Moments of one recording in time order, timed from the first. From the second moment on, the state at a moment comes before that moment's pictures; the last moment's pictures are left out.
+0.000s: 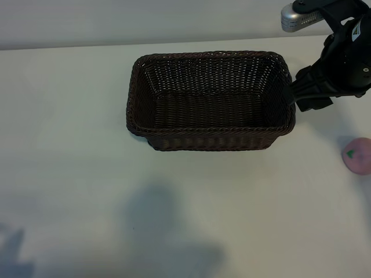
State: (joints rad) left arm -0.19 0.07 -0.52 0.02 1.07 -0.06; right arm 0.29 1.50 -1.27 0.00 1.06 0.03
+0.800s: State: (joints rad) left arm -0.12 -0.01 -0.51 0.02 1.07 -0.06; right arm 0.01 1.53 -1.06 -0.11 0.90 0.16
